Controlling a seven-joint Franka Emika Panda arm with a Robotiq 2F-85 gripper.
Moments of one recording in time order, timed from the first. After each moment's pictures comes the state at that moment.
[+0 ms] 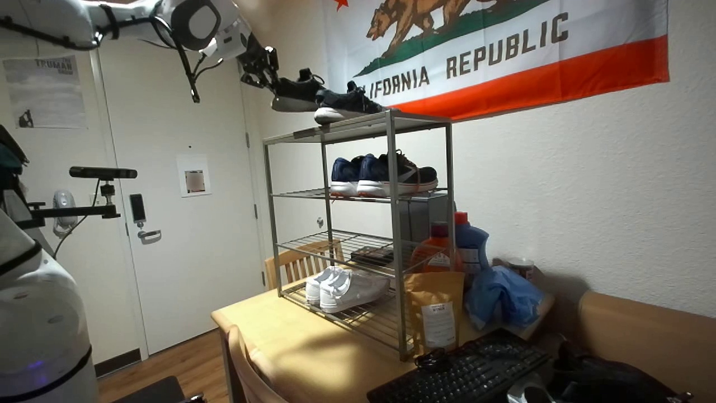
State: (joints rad) arm 0.07 -0.41 0.12 -1.71 0.38 2.29 1.69
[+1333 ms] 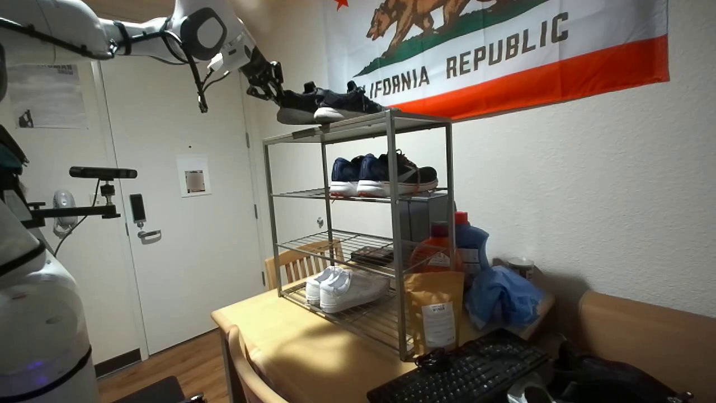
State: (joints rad) arm 0.06 -0.37 0.17 -1.71 0.25 2.29 1.77
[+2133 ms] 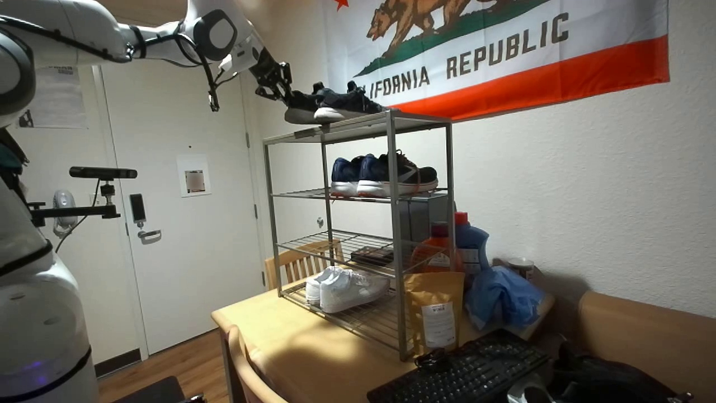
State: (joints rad) arm 0.04 -0.29 0.19 -1.63 0.20 2.29 1.86
